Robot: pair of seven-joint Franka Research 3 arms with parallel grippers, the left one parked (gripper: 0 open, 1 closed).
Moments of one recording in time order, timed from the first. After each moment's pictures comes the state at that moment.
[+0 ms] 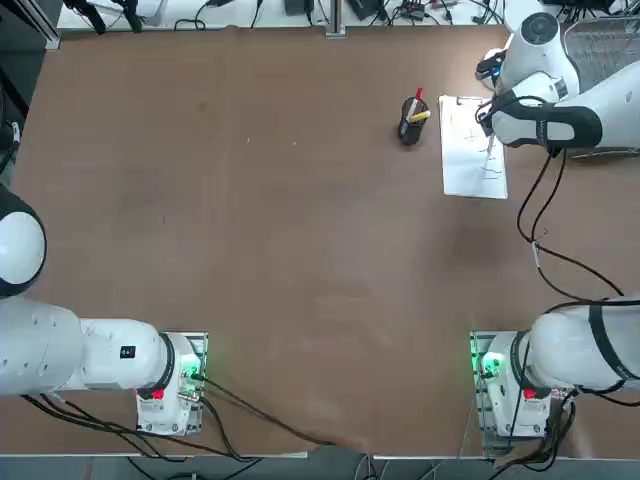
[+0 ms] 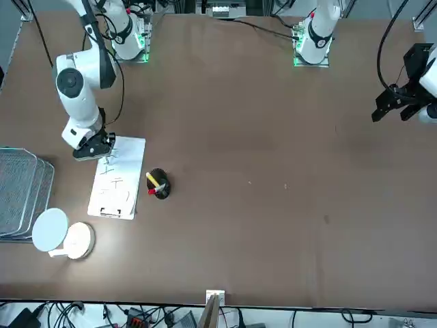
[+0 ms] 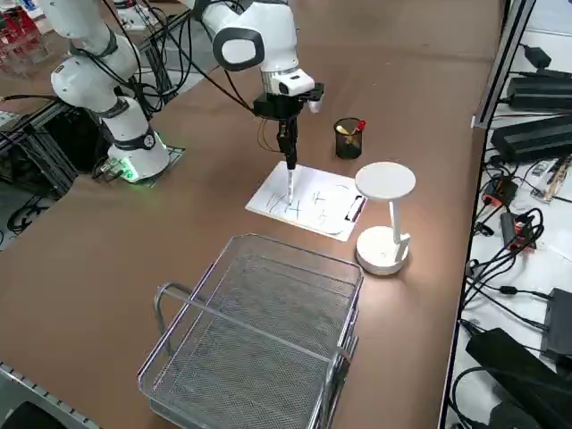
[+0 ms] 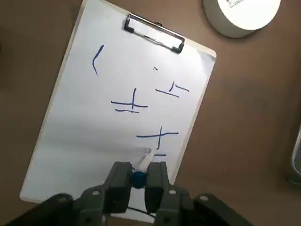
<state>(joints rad) -0.09 0.10 0.19 -2.32 -0.42 2.48 0.16</state>
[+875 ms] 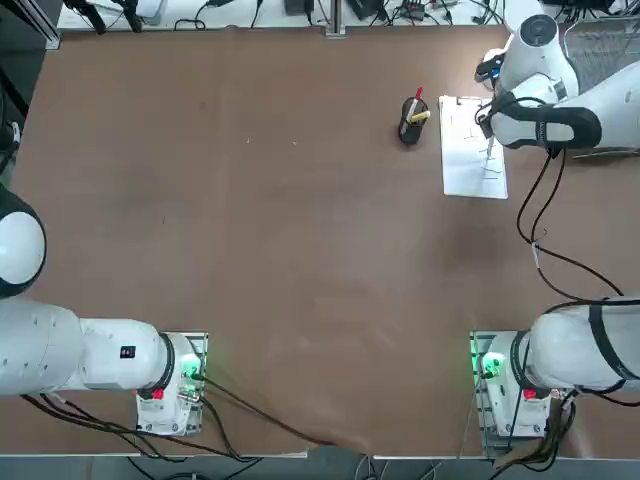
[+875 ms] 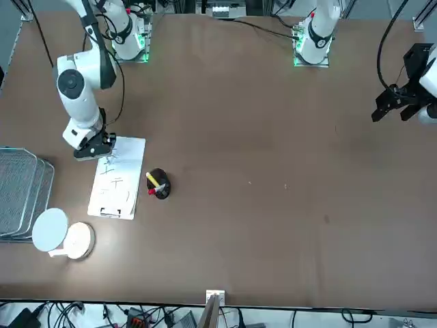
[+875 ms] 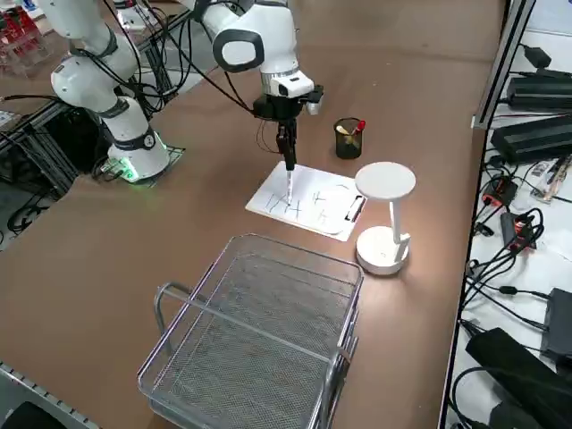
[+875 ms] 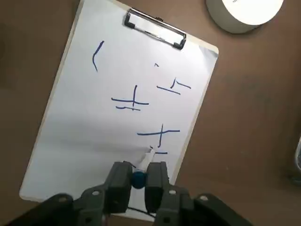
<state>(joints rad) -0.09 0.10 0.19 -2.32 -0.42 2.47 0.17</state>
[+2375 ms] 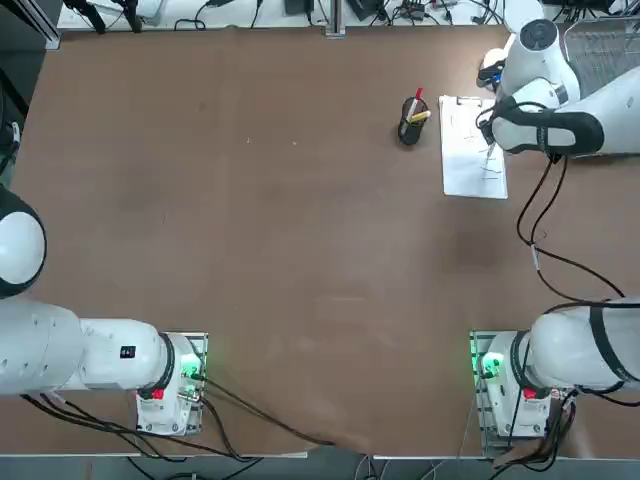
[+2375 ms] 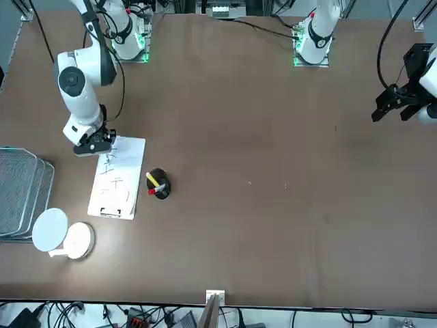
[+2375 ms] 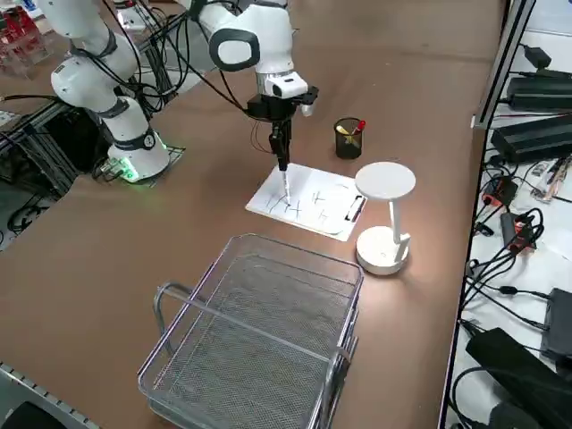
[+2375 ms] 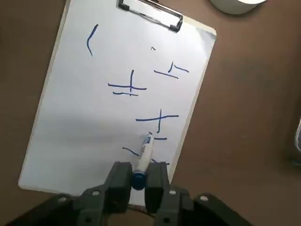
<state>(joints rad) -0.09 0.07 0.19 -2.36 -0.42 2.45 0.20</state>
